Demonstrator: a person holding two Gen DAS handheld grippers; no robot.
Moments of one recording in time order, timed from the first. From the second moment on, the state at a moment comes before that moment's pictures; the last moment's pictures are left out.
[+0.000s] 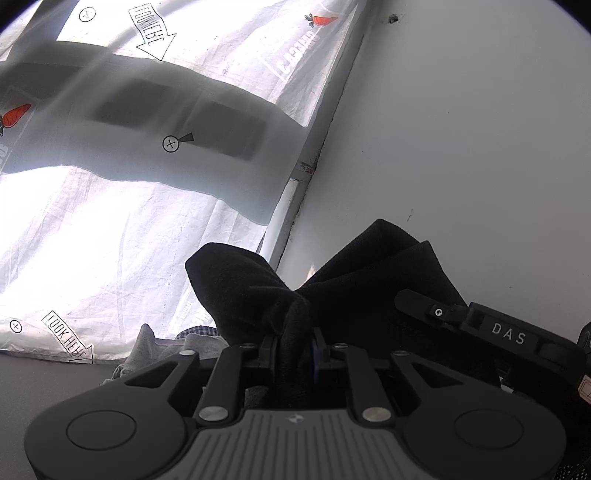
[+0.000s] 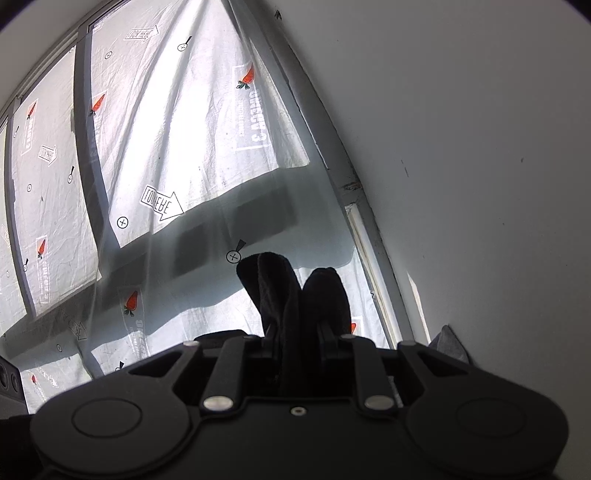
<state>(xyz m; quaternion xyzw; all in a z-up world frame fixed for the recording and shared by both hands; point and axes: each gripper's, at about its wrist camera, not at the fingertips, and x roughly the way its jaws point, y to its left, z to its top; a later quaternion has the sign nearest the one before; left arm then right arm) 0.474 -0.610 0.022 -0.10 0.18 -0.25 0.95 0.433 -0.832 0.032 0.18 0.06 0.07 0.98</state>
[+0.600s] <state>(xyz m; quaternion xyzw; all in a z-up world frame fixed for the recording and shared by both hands) 0.544 -0.586 -0.056 -0.09 0.27 -0.12 0.95 0.518 -0.824 -0.046 0.04 0.21 0.00 0.98</state>
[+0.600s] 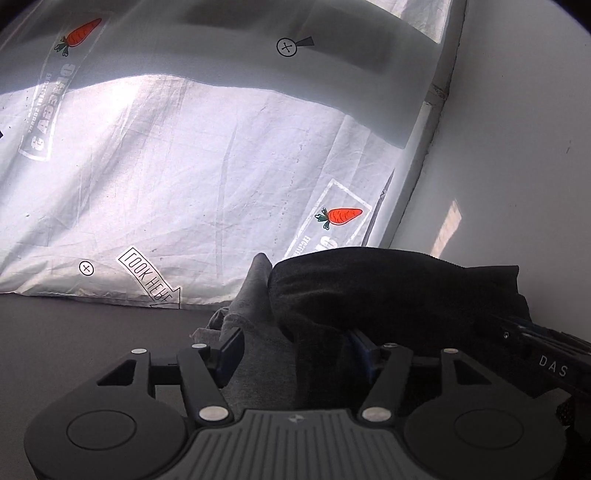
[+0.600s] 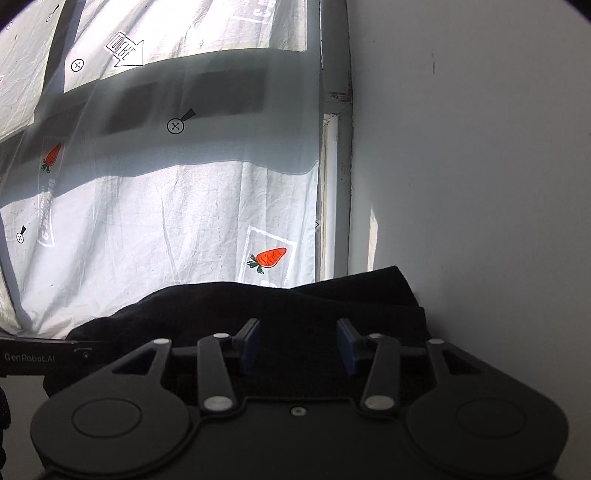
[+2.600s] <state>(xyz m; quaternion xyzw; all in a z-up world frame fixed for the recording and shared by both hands) 0.012 -0.099 0.025 -0.01 0.22 0.00 0.98 0.026 -0.306 0.012 0.00 0.25 0.06 0.97</state>
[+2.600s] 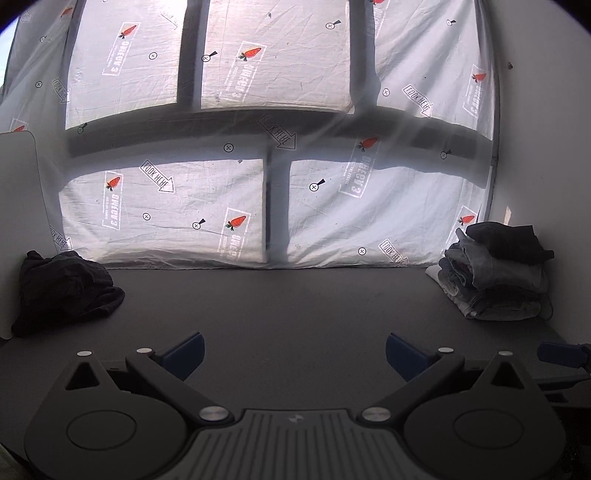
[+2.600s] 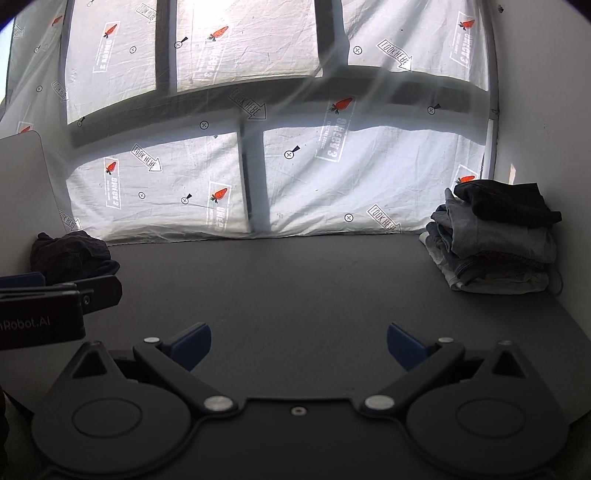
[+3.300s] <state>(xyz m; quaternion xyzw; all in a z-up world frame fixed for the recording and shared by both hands) -0.069 -0.062 0.015 -0.02 0.23 -0.01 0.97 -0.054 -0.262 0.003 -0.01 0.26 0.05 0.96</state>
